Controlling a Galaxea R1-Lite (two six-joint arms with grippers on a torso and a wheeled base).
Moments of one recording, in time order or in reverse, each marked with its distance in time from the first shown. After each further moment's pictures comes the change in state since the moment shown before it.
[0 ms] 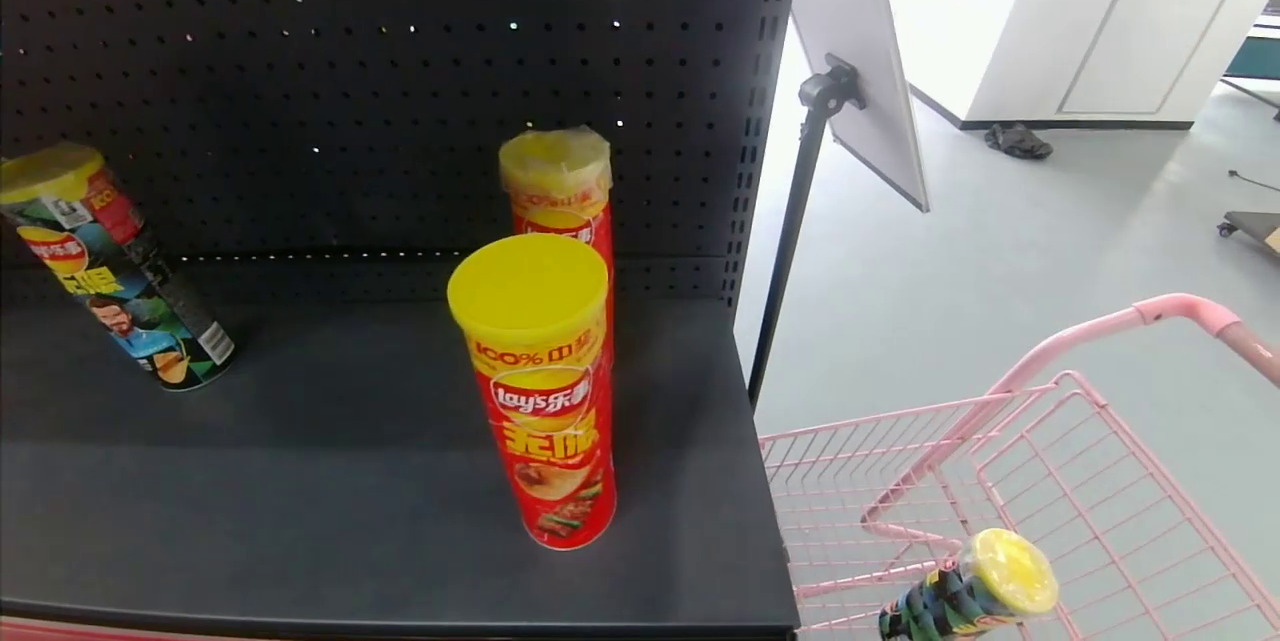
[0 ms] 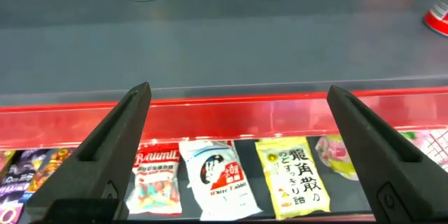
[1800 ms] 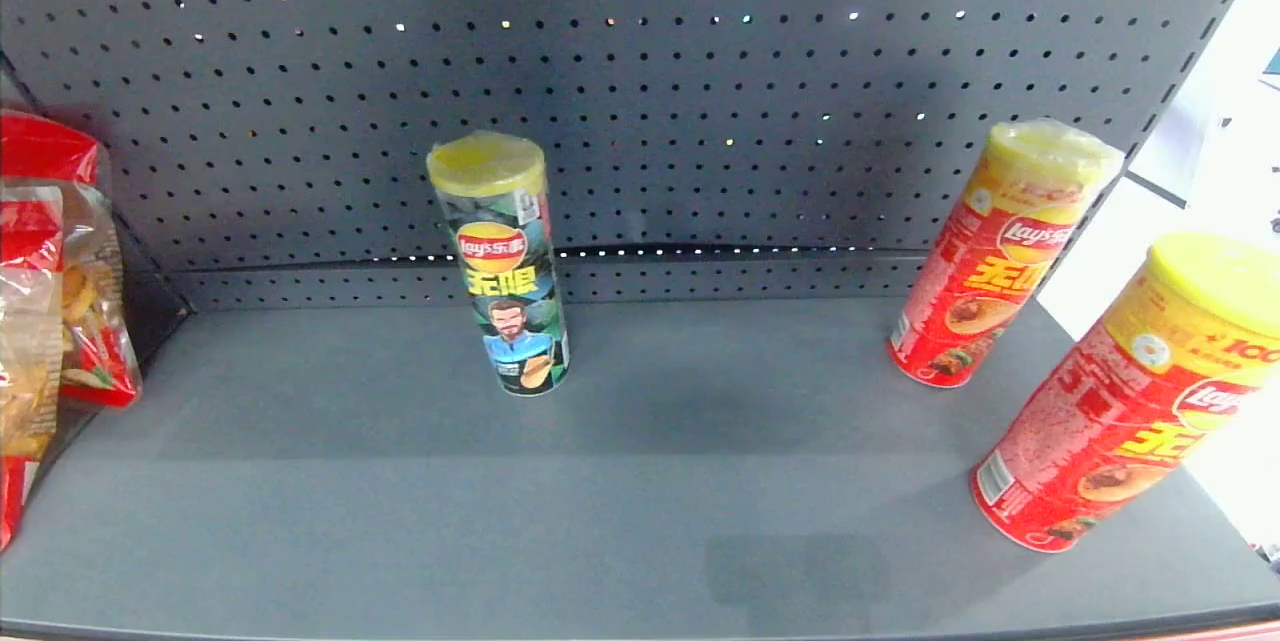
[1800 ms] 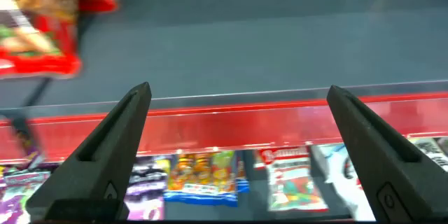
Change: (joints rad) left arm 0.001 0.000 0.000 0.000 -0.002 0.016; right arm 0.002 0.000 0.000 0.000 0.000 0.000
